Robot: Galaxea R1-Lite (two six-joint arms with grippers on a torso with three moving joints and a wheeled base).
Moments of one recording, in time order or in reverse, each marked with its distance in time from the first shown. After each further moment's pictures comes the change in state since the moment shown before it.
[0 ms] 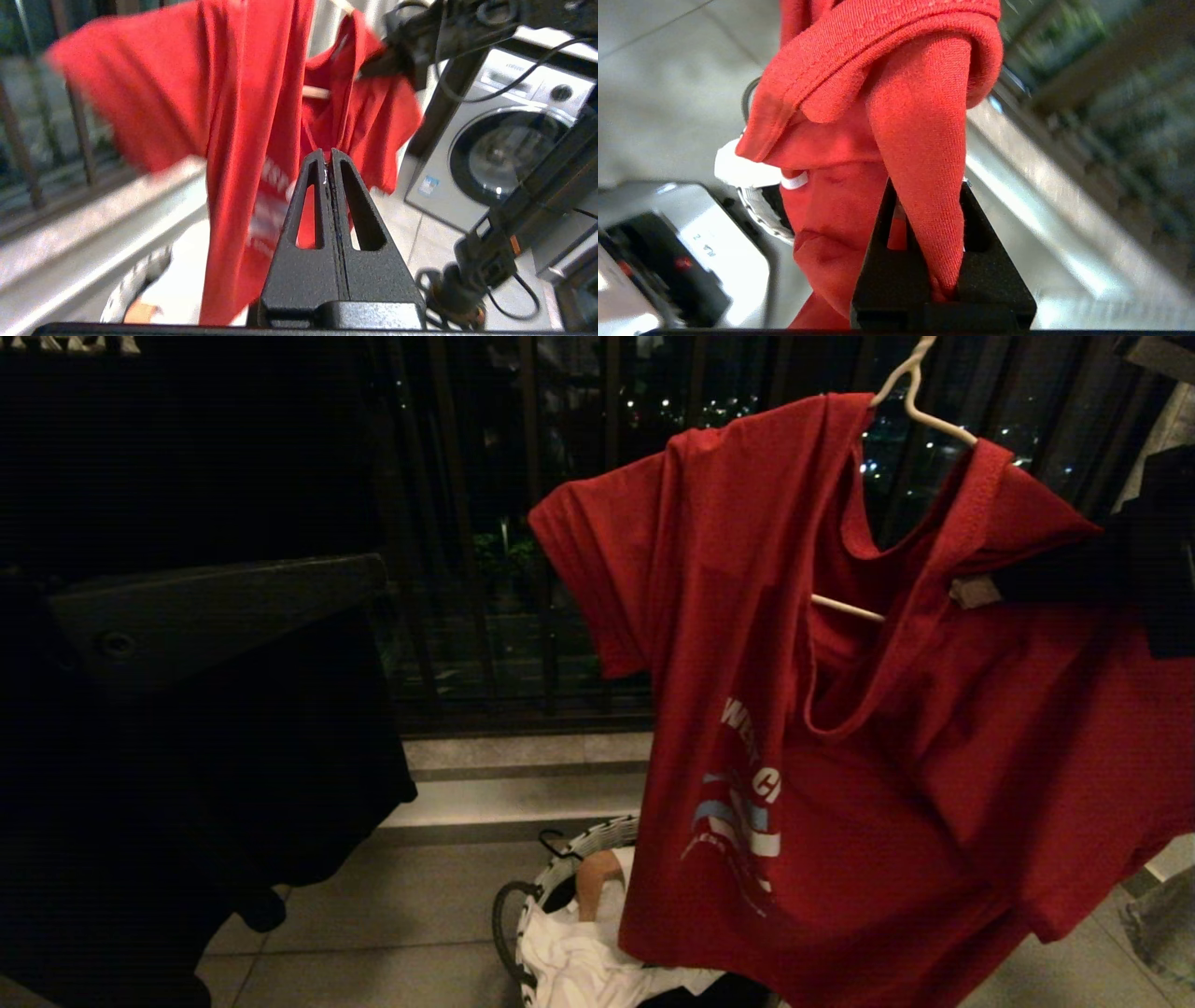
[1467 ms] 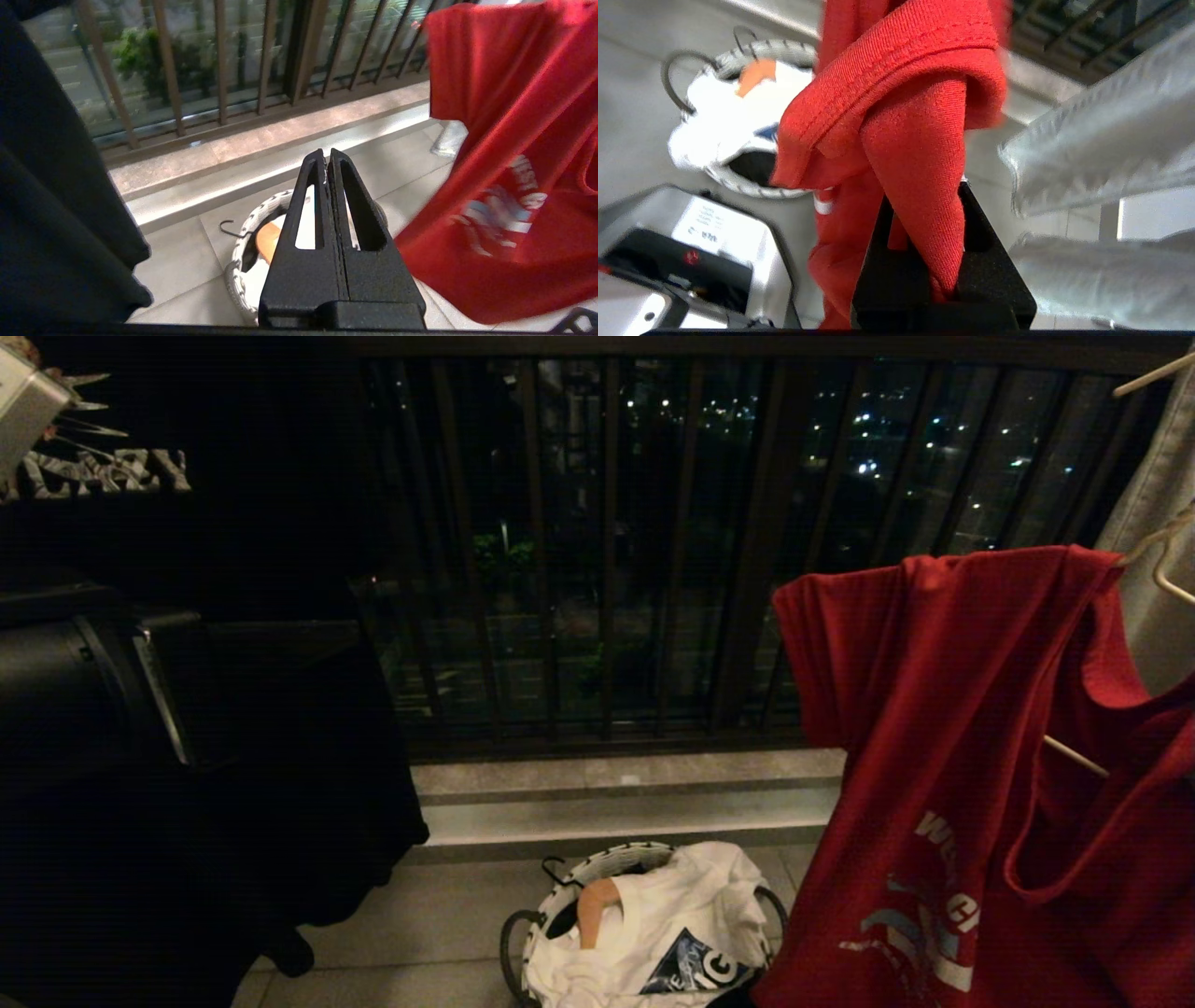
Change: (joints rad) left arm 0.059 0.068 -0.085 0.264 0.406 0.059; right arm -0.009 -0.429 0.540 -0.083 -0.352 0.241
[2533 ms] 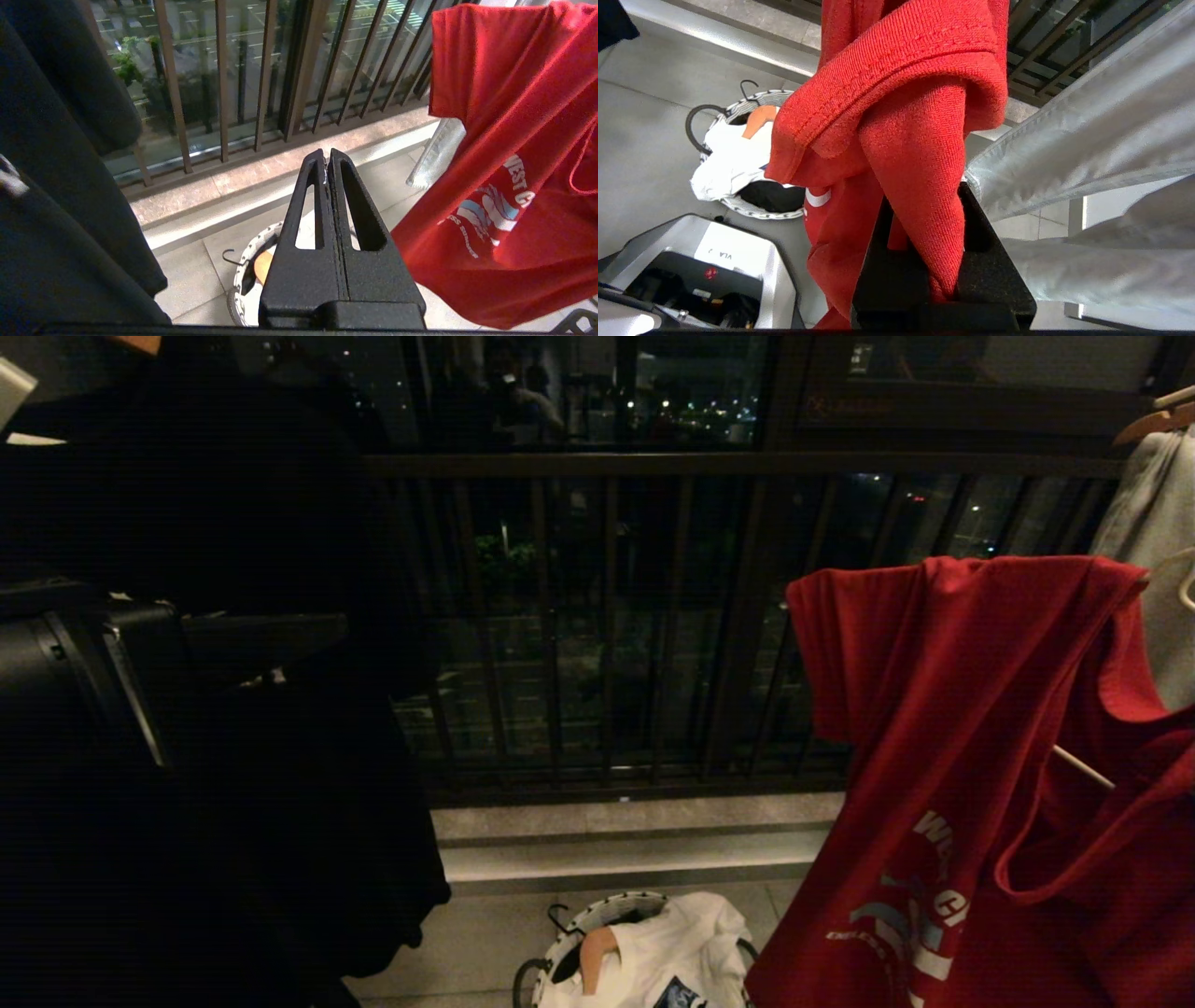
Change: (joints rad) left arm 0.003 -0.014 0.004 -0.002 -0.003 0.008; right arm 0.000 -0.058 0.115 -0.090 -0.040 0.022
